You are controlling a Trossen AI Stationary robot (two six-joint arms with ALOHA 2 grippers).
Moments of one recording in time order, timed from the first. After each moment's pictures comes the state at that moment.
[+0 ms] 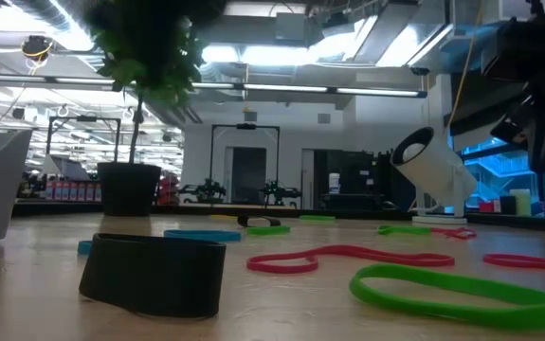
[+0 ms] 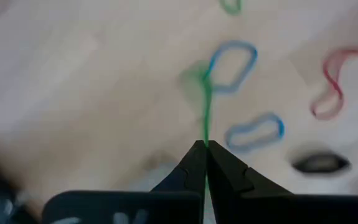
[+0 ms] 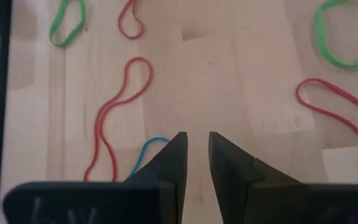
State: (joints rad) left arm -0.31 1.78 1.62 -1.34 -0.10 -1.25; right arm 0.48 1.00 0.48 -0.42 0.10 0.64
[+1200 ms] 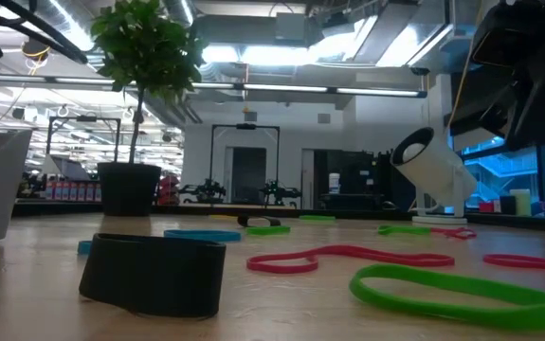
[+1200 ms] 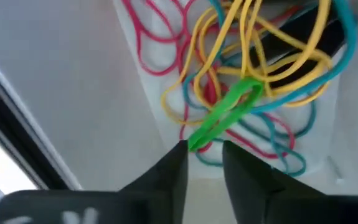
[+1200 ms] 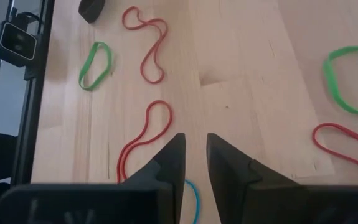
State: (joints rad) left arm -0.74 1.77 1.20 -1.03 0.26 -2.08; right arm 0.48 1.01 0.48 -0.28 0.12 0.65
